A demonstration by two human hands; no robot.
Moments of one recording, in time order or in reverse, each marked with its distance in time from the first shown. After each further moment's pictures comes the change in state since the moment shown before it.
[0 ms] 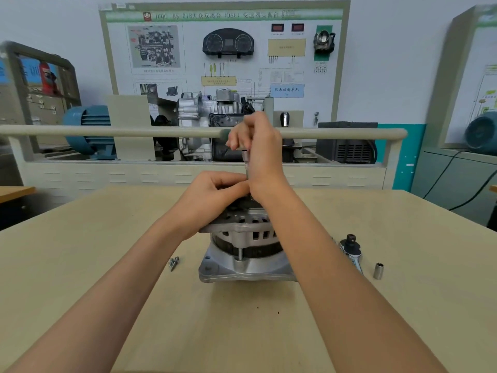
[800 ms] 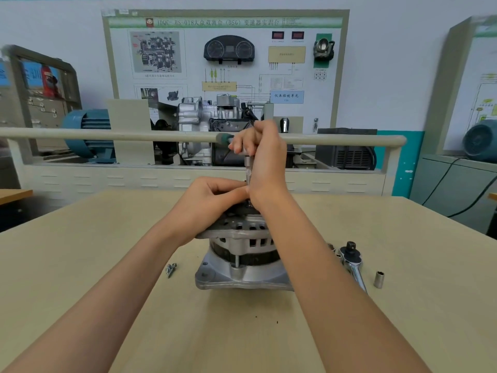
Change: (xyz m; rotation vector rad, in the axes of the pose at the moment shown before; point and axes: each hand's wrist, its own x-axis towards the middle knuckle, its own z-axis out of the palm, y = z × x) left_hand 0.001 -0.001 -0.002 -0.028 0.022 -0.002; right_hand 0.002 0.003 -0.002 0.109 0.060 0.005
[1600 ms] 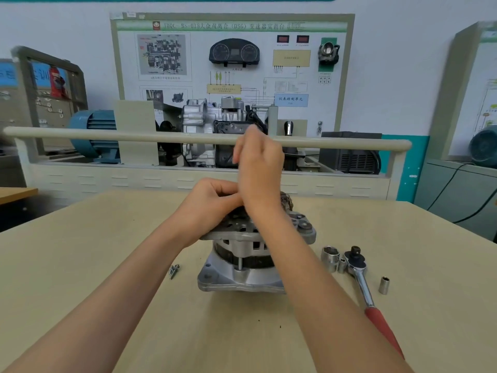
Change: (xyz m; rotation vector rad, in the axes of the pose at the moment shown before) left_hand -0.002 -0.002 -0.002 0.059 0.050 -0.045; right_hand -0.012 0.013 0.006 -0.478 0.054 -0.322
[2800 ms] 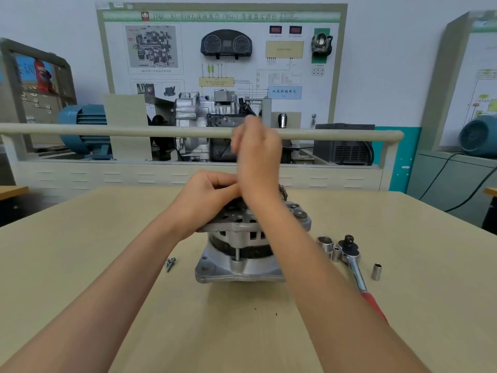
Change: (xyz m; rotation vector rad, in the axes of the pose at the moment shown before) left_hand 0.000 0.001 0.003 0.002 -0.019 0.028; right_hand 0.001 -0.008 -0.006 0.133 0.005 0.096
